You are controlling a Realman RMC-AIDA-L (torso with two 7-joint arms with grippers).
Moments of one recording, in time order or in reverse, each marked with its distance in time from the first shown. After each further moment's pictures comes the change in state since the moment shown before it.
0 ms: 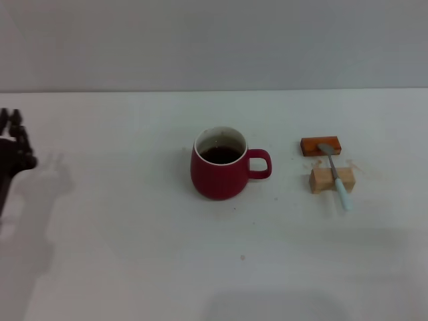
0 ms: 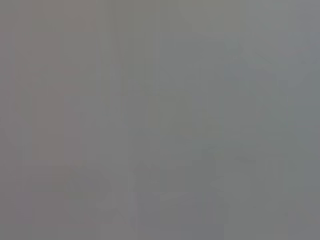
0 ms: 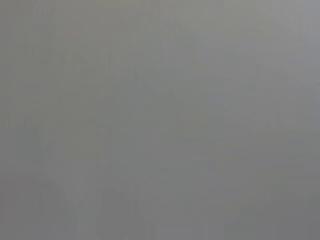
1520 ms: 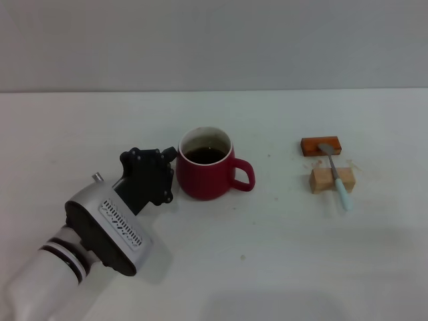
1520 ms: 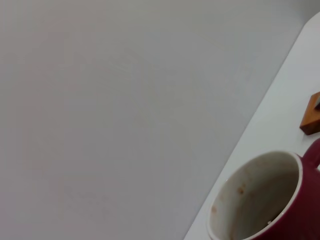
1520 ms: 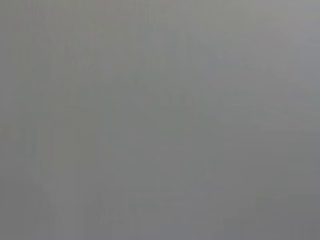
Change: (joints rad) left arm -0.210 -0.009 0.385 -0.030 0.008 -0.337 0.579; right arm 0.000 0.000 0.032 0.003 0.002 0.000 0.000
